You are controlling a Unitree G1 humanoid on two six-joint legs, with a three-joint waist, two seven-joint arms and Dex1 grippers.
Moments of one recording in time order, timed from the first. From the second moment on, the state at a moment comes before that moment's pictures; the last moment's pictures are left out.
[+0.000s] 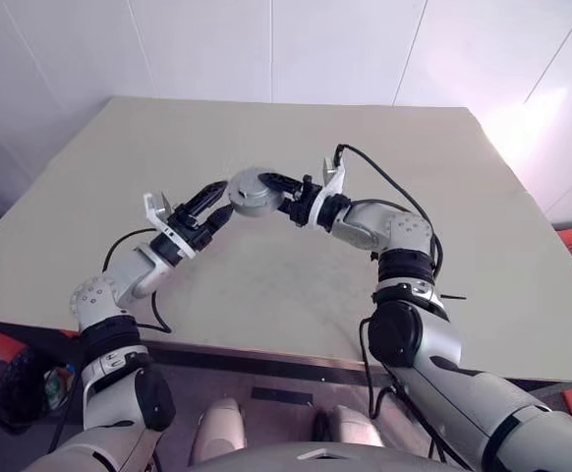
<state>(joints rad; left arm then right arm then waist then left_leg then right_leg) -0.53 0.15 0.66 0.35 -1.46 1.23 -0.14 -0.95 0.07 -0.67 0.62 0.99 1.28 0.04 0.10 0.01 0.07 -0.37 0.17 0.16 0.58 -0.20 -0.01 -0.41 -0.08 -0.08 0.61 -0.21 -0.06</state>
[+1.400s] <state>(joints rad) -0.55 0.16 0.56 0.38 -1.48 1.18 -0.20 -0.90 0.07 -0.55 0.50 1.05 1.33 0.08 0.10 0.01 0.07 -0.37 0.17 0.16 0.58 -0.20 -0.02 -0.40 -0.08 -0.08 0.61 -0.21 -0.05</state>
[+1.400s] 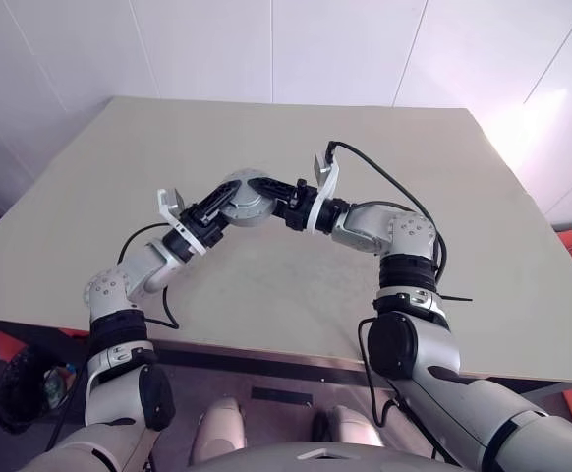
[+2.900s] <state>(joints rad) -0.41 0.17 0.67 0.34 -1.30 0.76 -0.15 -0.84 -0.10 -0.44 0.50 0.92 1.10 0.25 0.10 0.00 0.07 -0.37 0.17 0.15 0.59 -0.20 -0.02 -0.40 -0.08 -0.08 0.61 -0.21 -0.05</state>
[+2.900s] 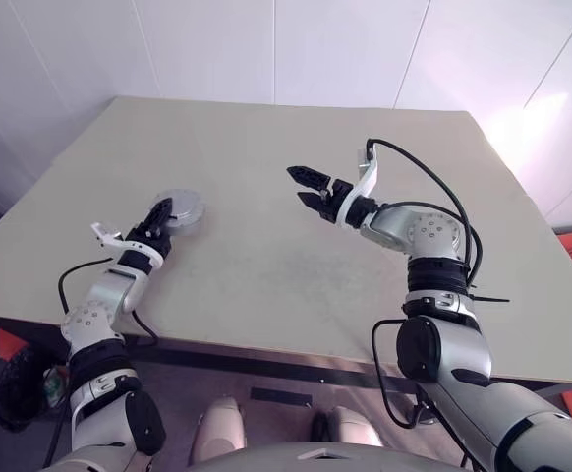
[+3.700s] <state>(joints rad) -0.47 0.18 0.72 0.52 -1.14 0.52 -0.03 -0.84 -0.08 -0.44 0.50 0.92 1.10 0.24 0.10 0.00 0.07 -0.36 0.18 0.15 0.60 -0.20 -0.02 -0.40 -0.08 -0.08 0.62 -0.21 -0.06</state>
